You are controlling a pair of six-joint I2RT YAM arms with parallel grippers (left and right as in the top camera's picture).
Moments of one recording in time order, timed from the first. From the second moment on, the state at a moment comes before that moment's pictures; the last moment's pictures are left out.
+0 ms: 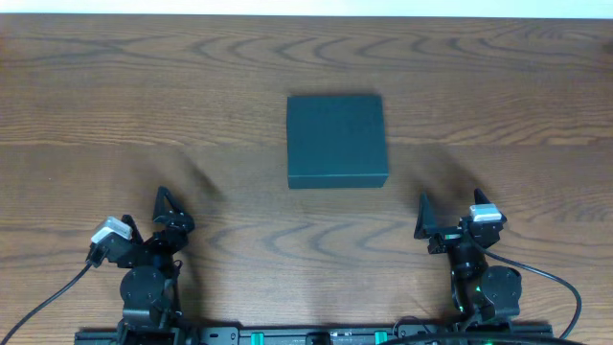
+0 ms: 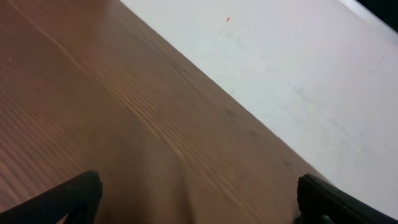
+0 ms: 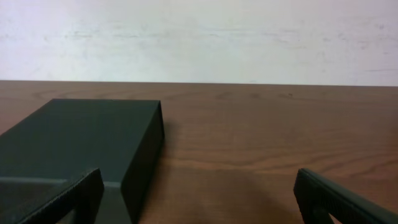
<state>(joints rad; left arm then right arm) -0.09 0.01 0.08 -0.23 -0.38 -0.65 0.09 0.01 0.01 -0.07 0.00 0.05</state>
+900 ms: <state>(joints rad) -0.07 0.01 0.07 -0.22 -0.15 0.09 0.09 0.01 0.01 -0.07 0.00 0.05</state>
